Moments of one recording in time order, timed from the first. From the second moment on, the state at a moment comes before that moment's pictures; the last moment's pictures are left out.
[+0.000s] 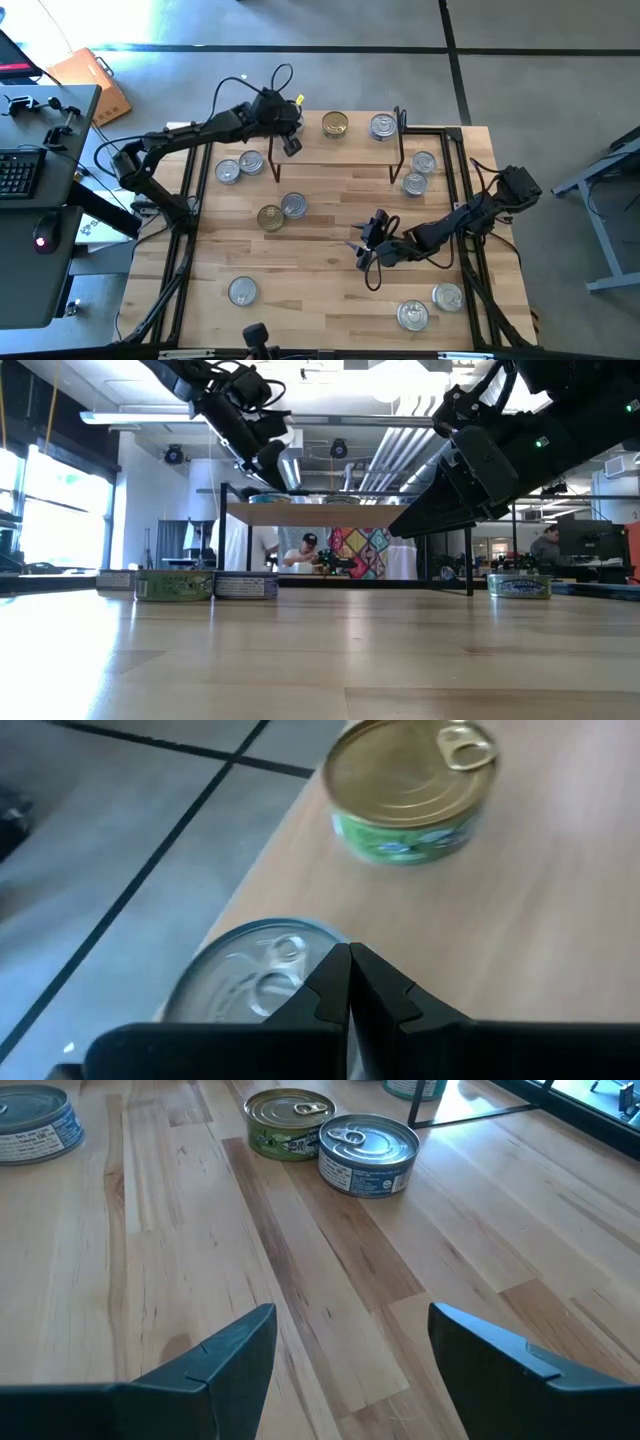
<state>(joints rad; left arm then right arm) 0.60 1.56 1.21 -0.32 -0.07 0.26 0.41 1.64 0.62 0.38 0.70 0.41</state>
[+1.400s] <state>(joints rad) 0.49 1.53 1.20 -0.36 -0.28 0.37 0.41 1.64 0.62 0.37 0.70 0.42</state>
